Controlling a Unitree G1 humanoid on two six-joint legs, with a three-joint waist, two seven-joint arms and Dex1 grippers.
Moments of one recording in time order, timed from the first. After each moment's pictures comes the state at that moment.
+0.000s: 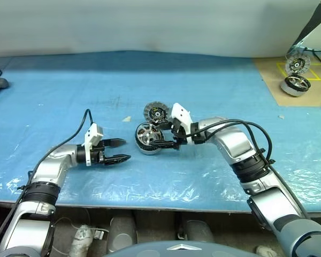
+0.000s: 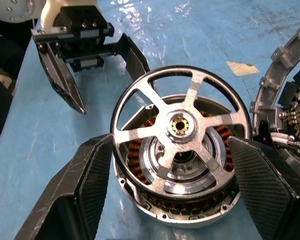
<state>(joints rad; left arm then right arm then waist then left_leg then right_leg) -0.37 0.57 -0.03 0.43 -0.41 0.18 -1.34 -0.67 -0.39 0.33 0.07 0.24 0.65 1.01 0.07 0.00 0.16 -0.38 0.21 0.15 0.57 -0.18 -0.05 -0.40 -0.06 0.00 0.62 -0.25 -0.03</state>
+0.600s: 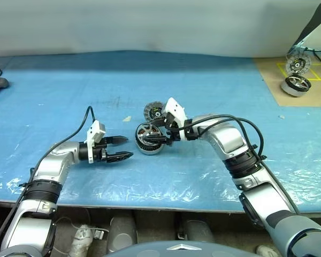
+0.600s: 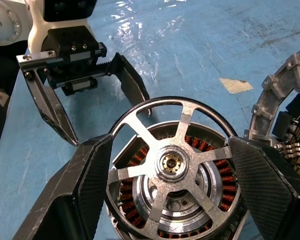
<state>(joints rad) -0.38 0.57 -0.03 0.38 -0.41 0.23 -1.32 -0.71 -0.32 0.34 0.11 0.23 0.70 0.94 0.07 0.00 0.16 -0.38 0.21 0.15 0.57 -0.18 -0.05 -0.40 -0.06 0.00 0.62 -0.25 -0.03</state>
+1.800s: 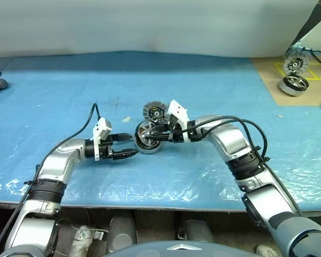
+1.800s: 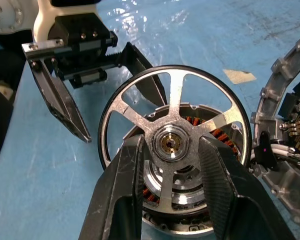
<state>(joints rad) -0.38 0.54 -0.04 0.25 -0.40 0.34 -1.23 -0.70 -0.34 0.31 0.10 0.25 0.70 0.99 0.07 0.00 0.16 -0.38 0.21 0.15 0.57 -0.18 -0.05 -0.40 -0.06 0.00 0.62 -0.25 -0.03</state>
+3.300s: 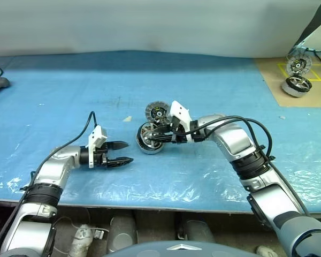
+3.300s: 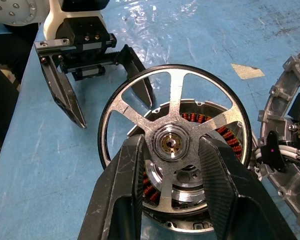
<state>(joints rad) -0.35 0.55 -0.05 0.38 -0.37 0.21 -1.32 -0.70 -0.40 0.36 0.07 0.22 0.67 1.02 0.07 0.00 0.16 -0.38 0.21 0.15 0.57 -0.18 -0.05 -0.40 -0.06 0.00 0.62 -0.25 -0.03</state>
